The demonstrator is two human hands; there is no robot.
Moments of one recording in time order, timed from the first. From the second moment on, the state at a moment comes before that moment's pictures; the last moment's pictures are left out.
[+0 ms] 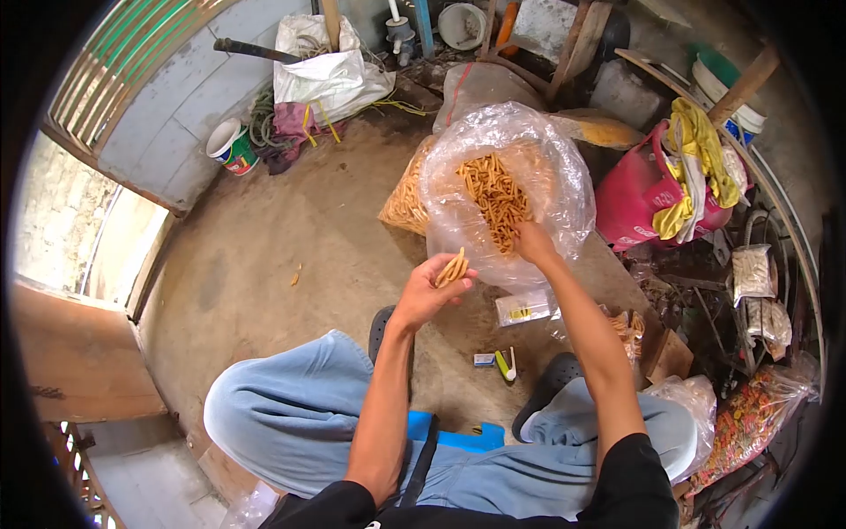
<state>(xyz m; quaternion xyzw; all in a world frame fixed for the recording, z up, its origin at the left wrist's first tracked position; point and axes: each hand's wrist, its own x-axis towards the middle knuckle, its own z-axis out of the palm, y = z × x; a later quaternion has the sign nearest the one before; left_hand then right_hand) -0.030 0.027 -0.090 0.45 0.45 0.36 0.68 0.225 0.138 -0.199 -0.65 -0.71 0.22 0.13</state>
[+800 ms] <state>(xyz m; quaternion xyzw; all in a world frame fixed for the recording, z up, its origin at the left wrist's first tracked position) -0.022 0.028 -0.082 0.46 0.43 0.34 0.70 0.220 0.135 -0.215 -0.67 -0.68 0.17 0.26</state>
